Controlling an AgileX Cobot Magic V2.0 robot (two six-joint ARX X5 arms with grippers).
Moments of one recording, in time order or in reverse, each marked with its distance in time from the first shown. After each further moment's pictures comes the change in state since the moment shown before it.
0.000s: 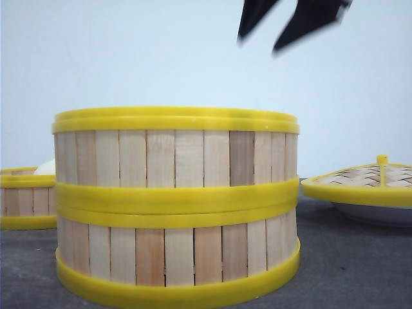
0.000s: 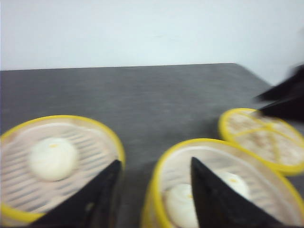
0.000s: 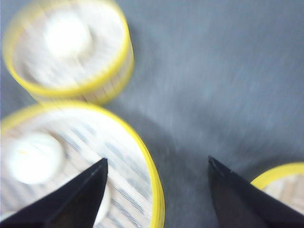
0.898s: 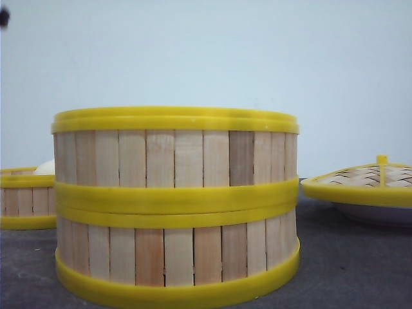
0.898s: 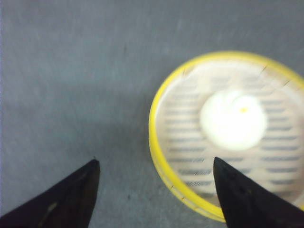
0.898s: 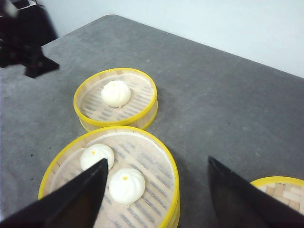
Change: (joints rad) left arm 0.499 0.659 0.176 -0.031 -0.055 0.024; right arm 0.056 -0.351 0.002 -0.147 0.000 0.023
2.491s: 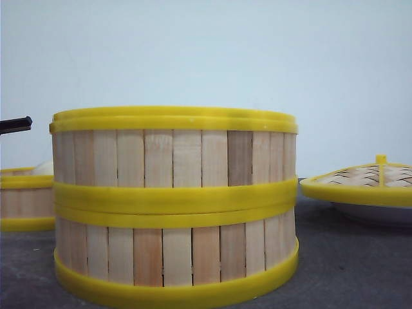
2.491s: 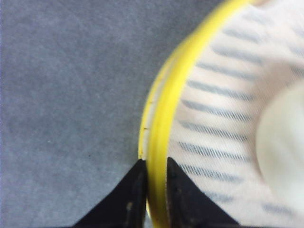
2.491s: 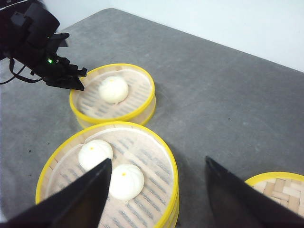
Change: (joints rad) left arm 0.093 0.483 0.124 0.056 0.162 -0.130; right arm 0.002 0.014 0.000 -0.008 0.002 0.000
